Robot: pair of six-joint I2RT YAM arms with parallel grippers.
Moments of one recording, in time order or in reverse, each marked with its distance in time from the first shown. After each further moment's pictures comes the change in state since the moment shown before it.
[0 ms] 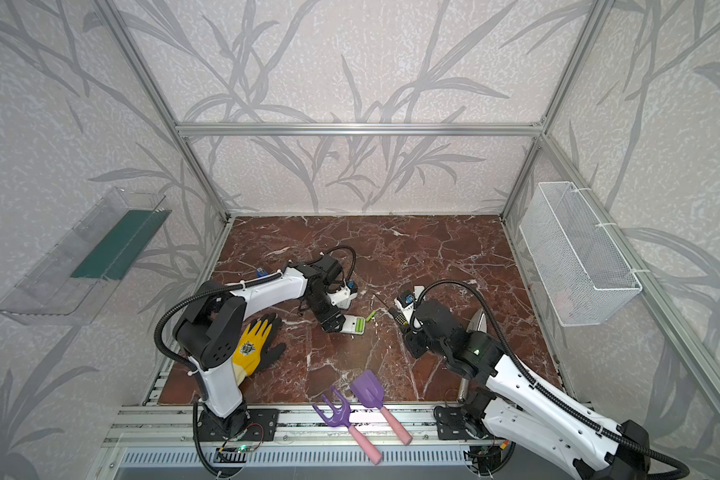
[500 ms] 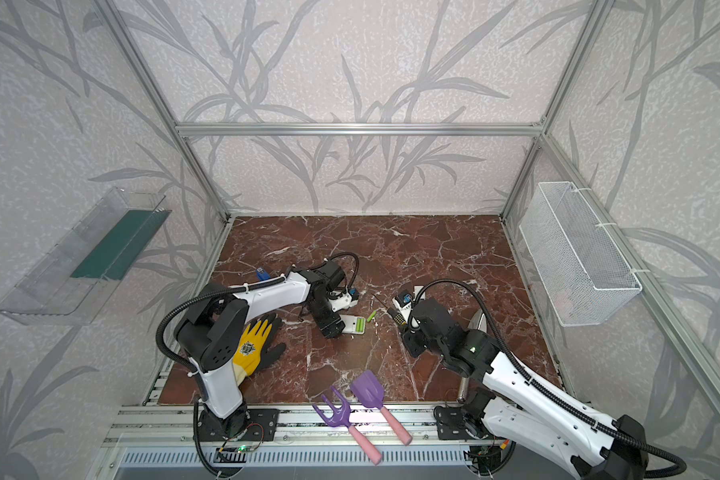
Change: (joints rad) left arm -0.042 -0.009 -0.046 0.010 -0.037 -0.010; right arm 0.000 0.028 0.000 0.014 -0.003 -0.001
